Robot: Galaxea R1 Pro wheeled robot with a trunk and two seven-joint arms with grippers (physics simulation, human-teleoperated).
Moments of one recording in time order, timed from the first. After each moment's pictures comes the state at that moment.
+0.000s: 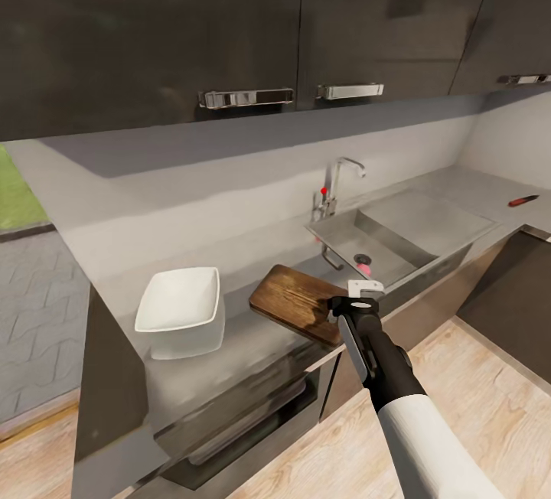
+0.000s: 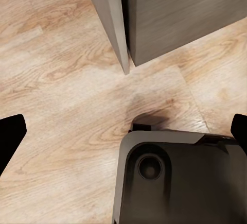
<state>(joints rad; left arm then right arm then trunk) 0.00 0.04 0.08 -0.27 0.04 -0.49 0.00 -0.71 0.14 0.06 -1.03 -0.02 0.63 -0.38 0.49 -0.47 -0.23</state>
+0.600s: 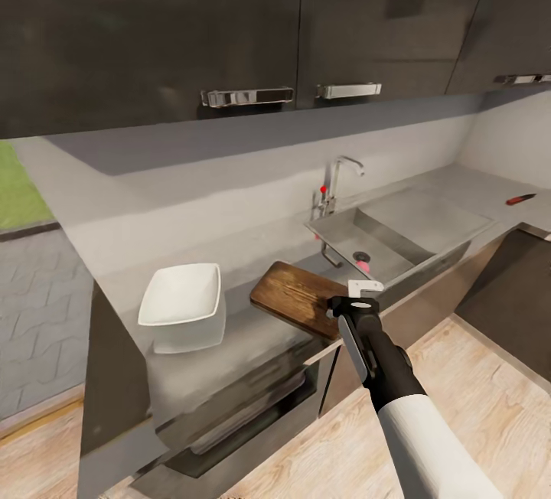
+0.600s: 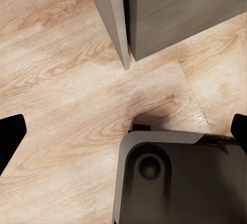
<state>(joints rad) 0.00 0.04 0.08 -0.27 0.04 -0.49 0.00 -0.71 0.14 0.06 -1.03 -0.02 0.63 -0.39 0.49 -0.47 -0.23</state>
